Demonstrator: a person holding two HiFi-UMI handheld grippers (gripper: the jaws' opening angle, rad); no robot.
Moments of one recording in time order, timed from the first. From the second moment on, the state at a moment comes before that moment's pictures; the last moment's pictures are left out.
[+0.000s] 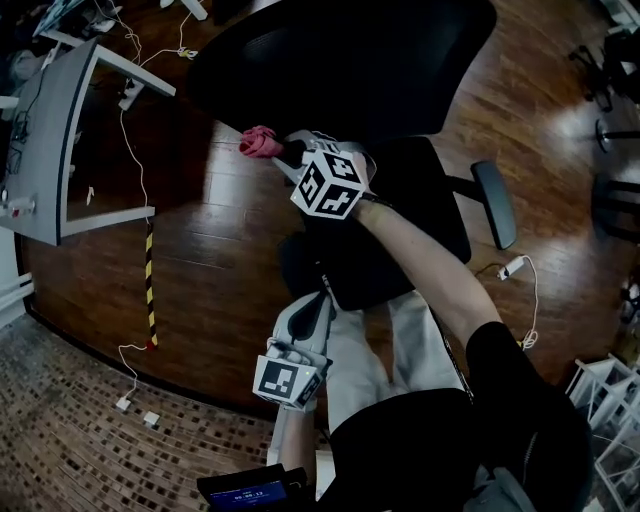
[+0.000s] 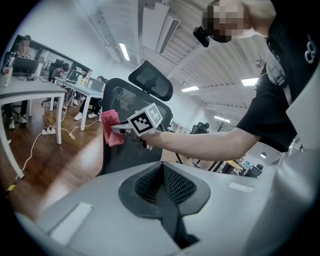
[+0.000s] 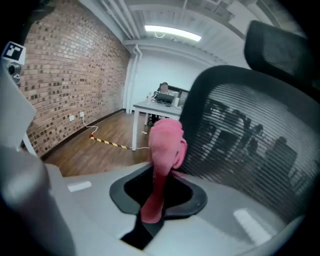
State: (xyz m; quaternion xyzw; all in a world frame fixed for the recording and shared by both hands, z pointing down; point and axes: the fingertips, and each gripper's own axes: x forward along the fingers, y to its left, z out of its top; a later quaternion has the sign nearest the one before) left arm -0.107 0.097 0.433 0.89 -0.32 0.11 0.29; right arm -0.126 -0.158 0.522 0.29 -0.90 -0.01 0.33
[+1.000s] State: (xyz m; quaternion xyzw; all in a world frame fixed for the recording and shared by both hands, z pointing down) left arm 0.012 0.078 0.457 0.91 -0.27 0.14 0.27; right arm 0.168 -0.192 0.513 0.47 -0.83 0.08 0.27
